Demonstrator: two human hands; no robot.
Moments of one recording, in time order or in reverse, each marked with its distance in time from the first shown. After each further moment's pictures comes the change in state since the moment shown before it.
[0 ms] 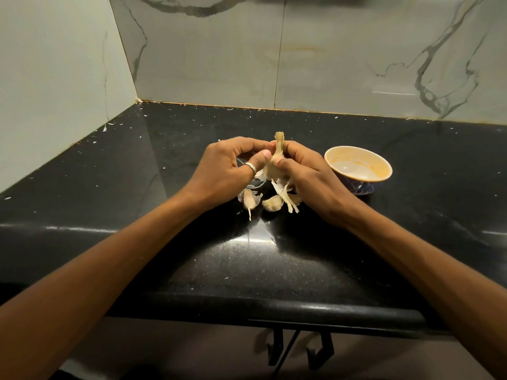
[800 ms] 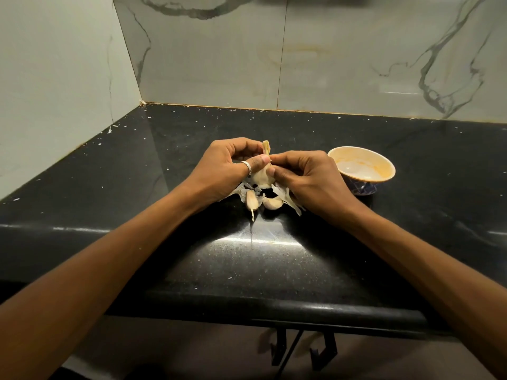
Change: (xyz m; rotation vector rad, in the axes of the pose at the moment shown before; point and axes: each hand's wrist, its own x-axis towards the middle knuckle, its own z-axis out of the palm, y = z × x) left_hand 0.003 -0.004 -0.004 -0.288 -0.042 -0.196; right_hand 0.000 0.011 0.001 -0.166 0.064 -0.130
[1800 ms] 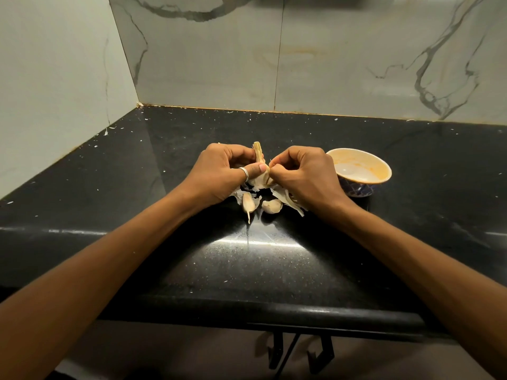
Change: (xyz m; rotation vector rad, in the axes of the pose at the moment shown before) left_hand 0.001 -0.002 -0.001 0.088 -0.019 -0.024; right_hand 0.011 -0.001 0.003 -0.173 0.164 0.087
